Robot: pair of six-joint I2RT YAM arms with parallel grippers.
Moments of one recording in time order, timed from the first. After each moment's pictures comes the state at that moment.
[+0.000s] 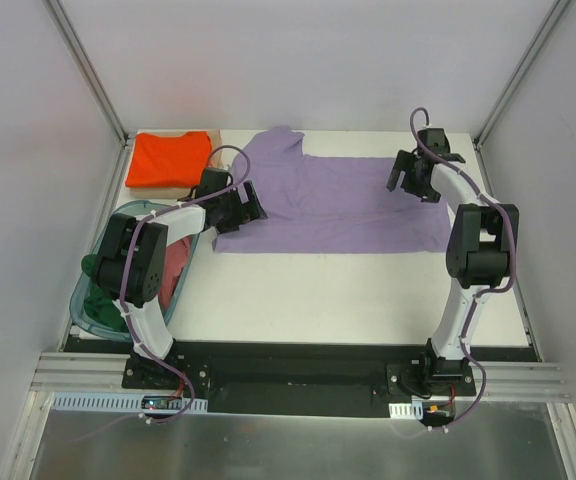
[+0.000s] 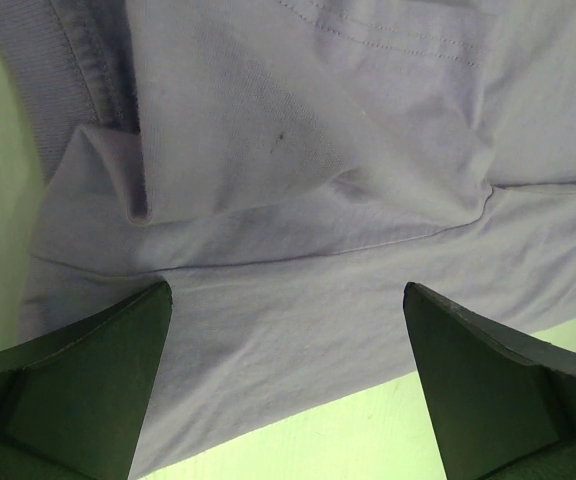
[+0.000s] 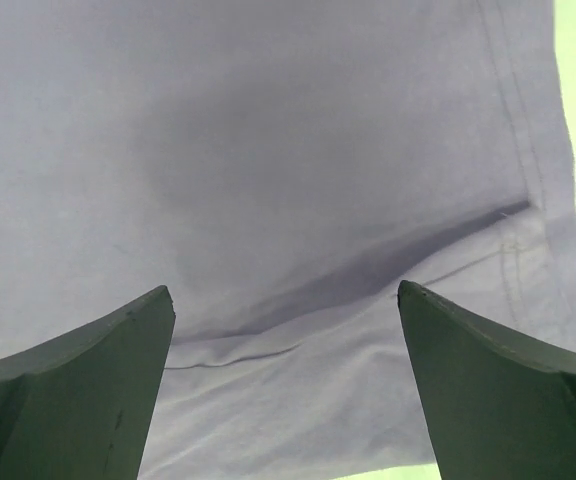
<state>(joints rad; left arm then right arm) -0.28 1.81 1.06 -0.09 0.23 -0.63 0.04 2.01 1.60 -0.57 0.08 0.33</state>
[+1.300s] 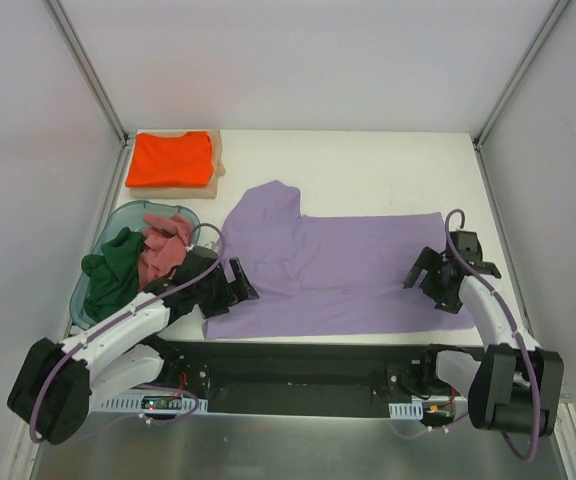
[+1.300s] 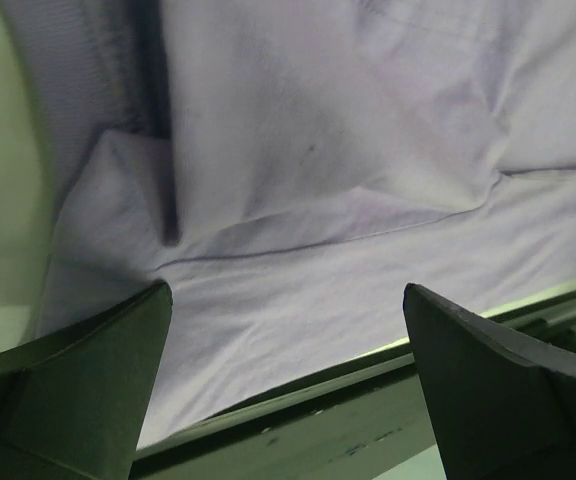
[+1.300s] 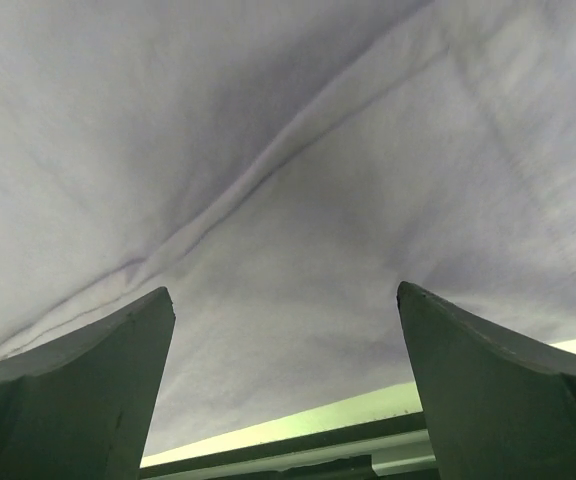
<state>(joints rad) -0.53 1.01 0.40 -0.31 0.19 -0.94 -0.09 1.12 0.58 -0.68 -0.01 0.46</state>
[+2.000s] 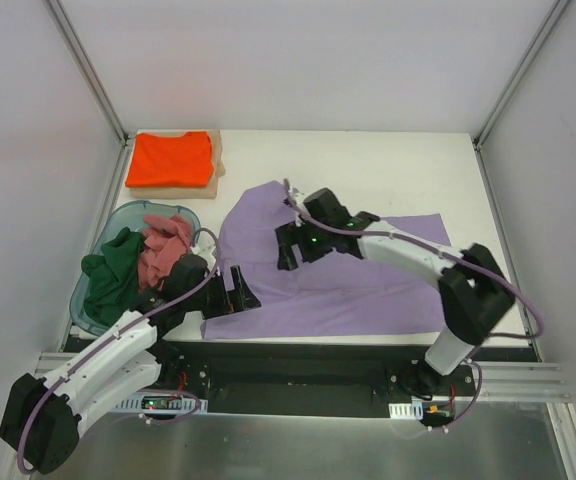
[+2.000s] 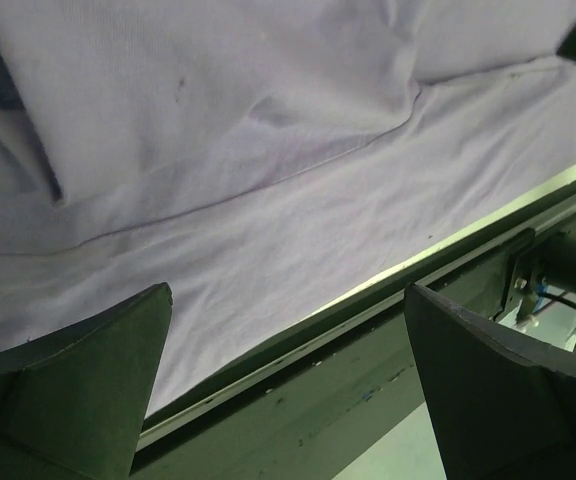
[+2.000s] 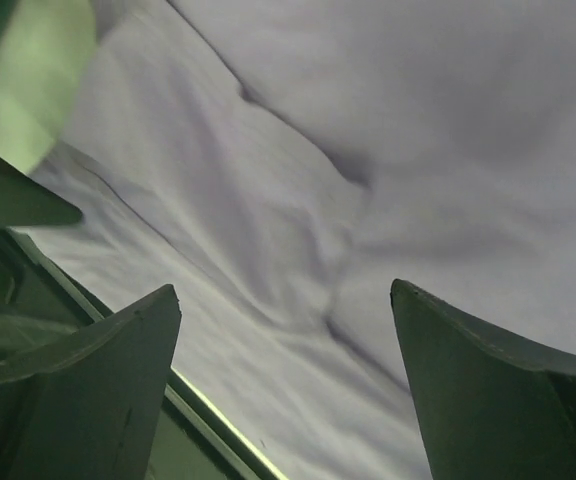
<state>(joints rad) -0.53 0.75 0.36 -0.39 0.29 -0.79 0.75 1.59 1.10 -0.39 -0.25 0.30</state>
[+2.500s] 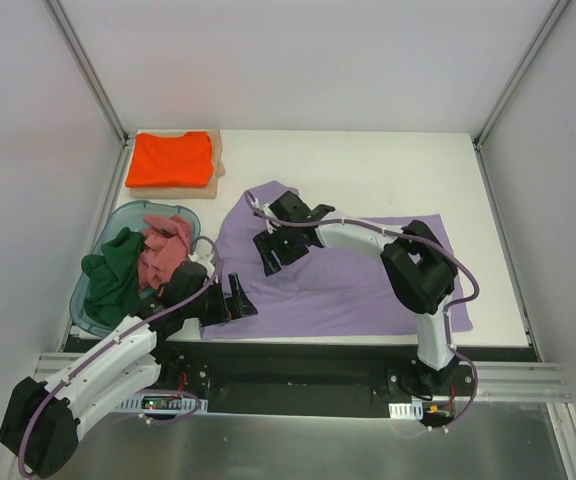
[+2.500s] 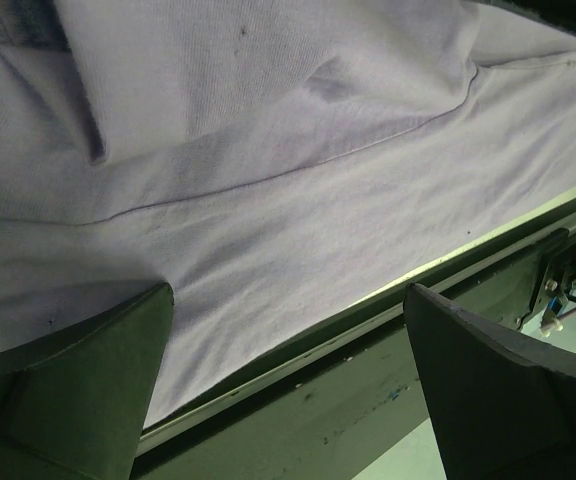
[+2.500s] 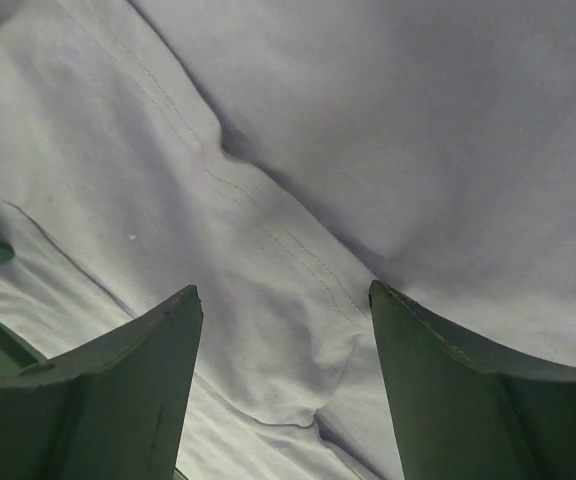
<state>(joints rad) -0.53 0.72 0.28 -0.39 0.29 -0.79 0.84 2.01 1.45 -0.51 -0.26 0.19</state>
